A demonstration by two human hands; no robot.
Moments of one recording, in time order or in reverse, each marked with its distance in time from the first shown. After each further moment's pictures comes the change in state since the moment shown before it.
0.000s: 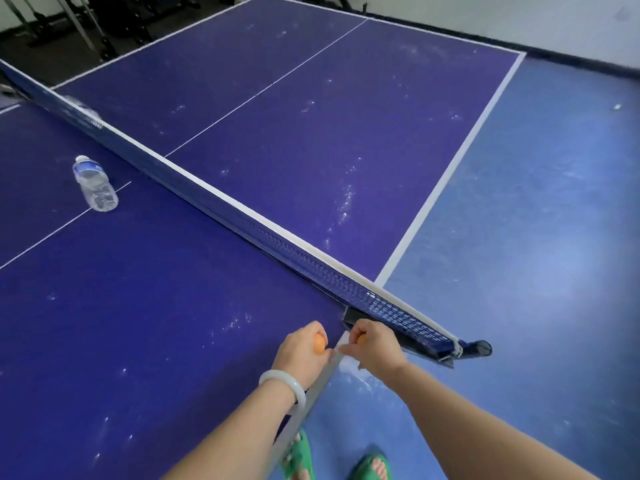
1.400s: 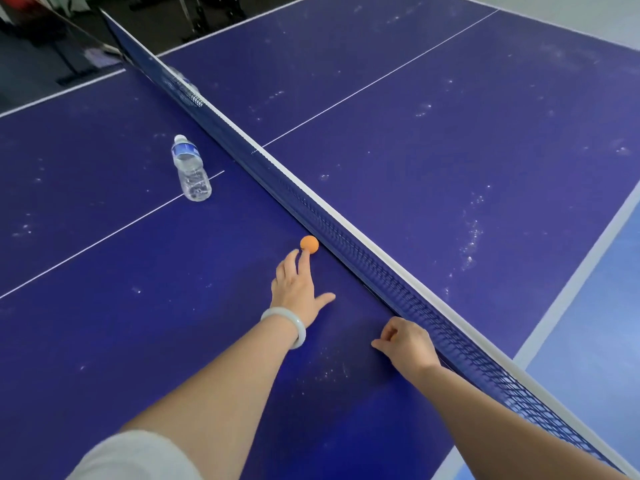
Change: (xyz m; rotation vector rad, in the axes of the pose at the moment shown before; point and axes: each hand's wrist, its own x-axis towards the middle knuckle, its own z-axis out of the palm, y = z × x) left_hand 0.160 -0.121 -0.168 0.275 0.289 -0.069; right_hand 0.124 -0.124 0.088 -0.244 -0.046 -0.012
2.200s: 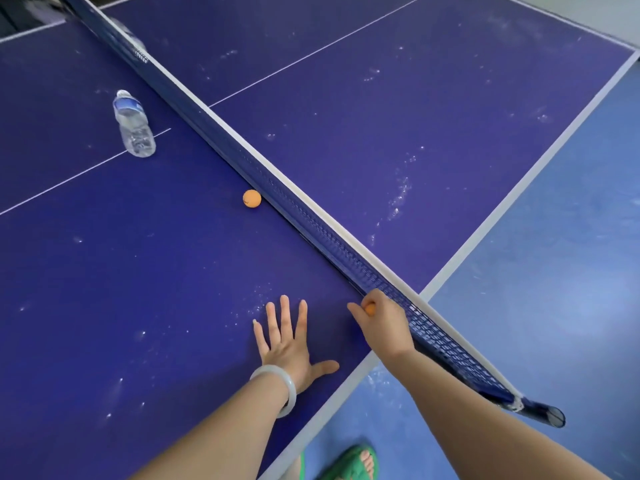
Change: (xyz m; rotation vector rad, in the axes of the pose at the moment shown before) left_hand -0.176 0.081 0.110 0.273 -0.407 -0.101; right_hand -0.074 0.083 -0.043 0.020 0.144 -0.100
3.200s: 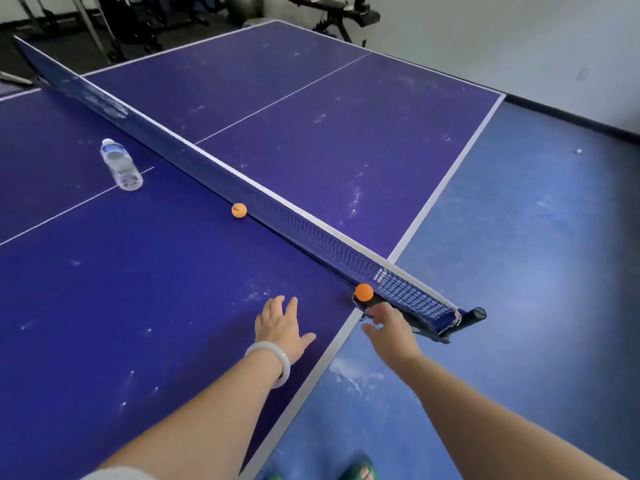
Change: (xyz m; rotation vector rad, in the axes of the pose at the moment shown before) left_hand -0.058 -0.021 -0.018 -0.109 0.212 0.240; right_hand -0.120 0.038 -0.005 0.058 0.111 0.114
